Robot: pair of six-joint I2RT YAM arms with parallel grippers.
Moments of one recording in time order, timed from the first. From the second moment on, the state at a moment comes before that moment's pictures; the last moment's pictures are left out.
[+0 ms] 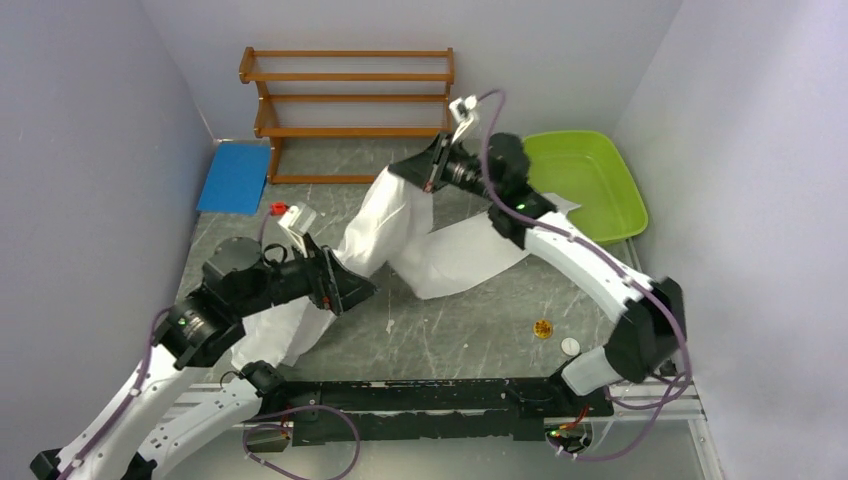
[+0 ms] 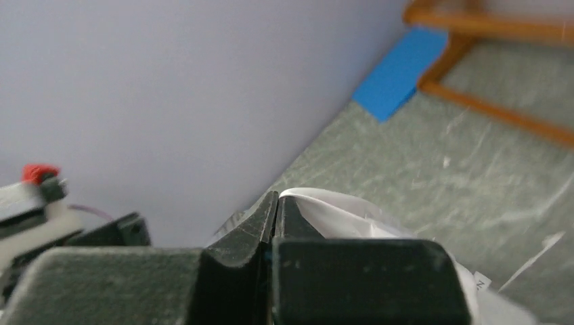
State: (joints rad) left arm -0.67 0.64 0.91 -0.49 0.40 -0.66; right arm 0.62 1.51 1.22 0.33 -0.46 0.79
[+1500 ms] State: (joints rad) left arm -0.50 1.89 1.39 -0.65 -0.22 -0.36; right arm 0.55 0.34 0.34 -0.53 -0.49 0.76
